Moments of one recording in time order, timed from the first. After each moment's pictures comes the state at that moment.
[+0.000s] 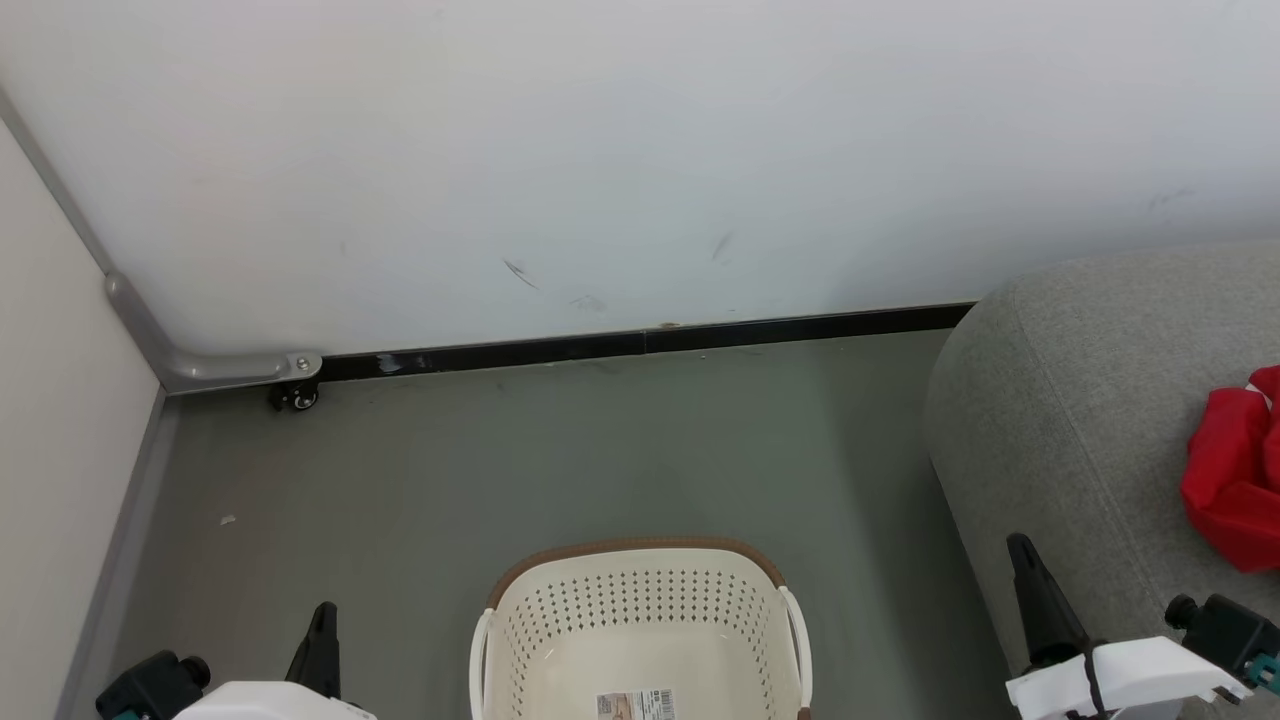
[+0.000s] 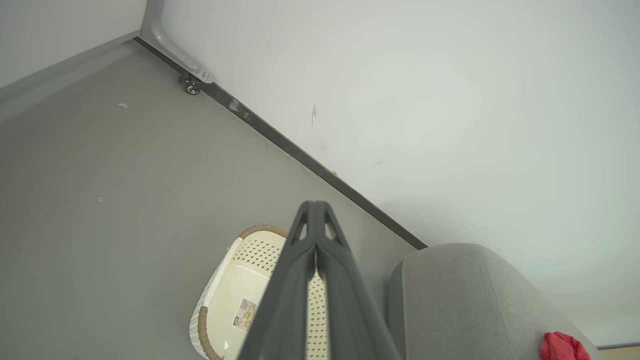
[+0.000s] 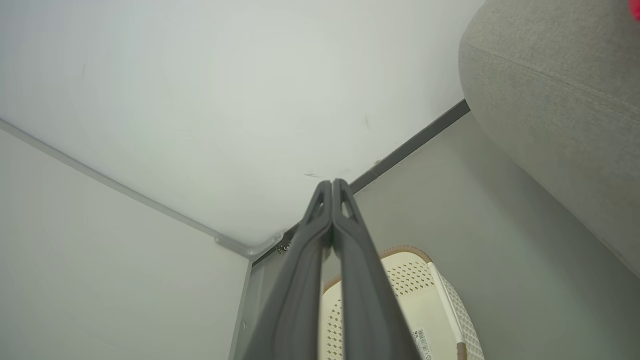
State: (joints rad) left arm 0.01 0.14 -0.12 0.30 -0.92 0.10 -0.08; right arm 0.01 -0.04 -0.03 0.35 0.79 0.13 0.00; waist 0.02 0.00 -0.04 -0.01
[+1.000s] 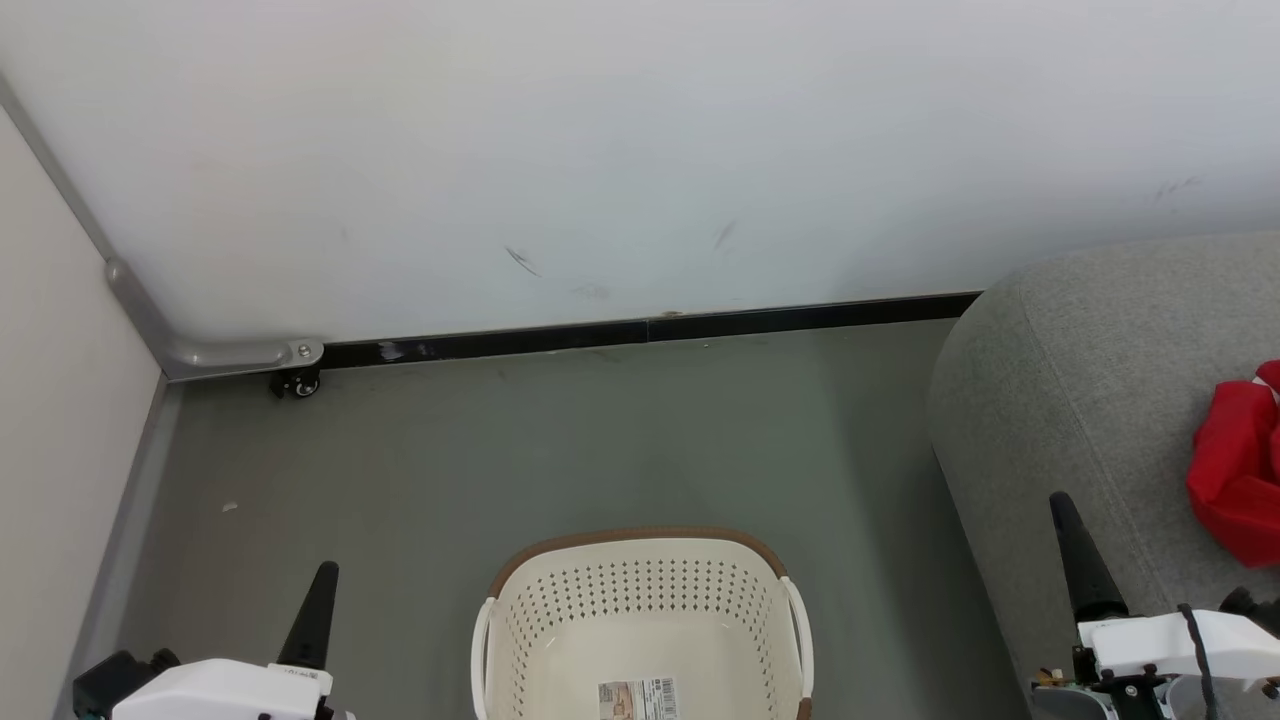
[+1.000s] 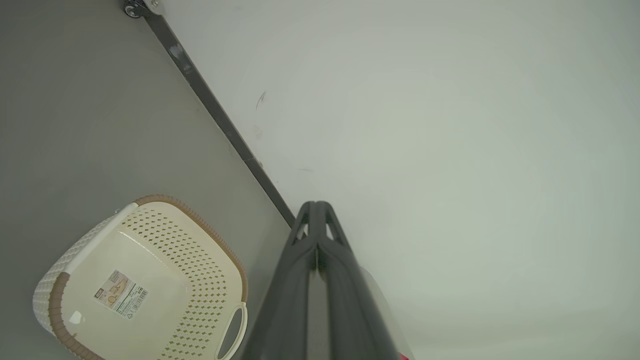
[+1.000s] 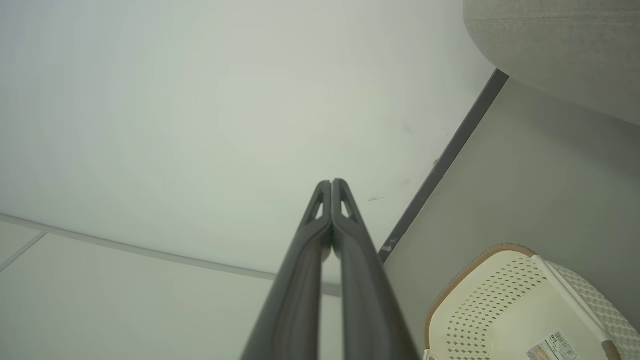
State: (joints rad) left arm -0.03 0.08 -0.01 0.29 -1.29 -0.02 0.03; right arm -0.03 -0.04 -0.09 0.31 1.22 0.13 0.06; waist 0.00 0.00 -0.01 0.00
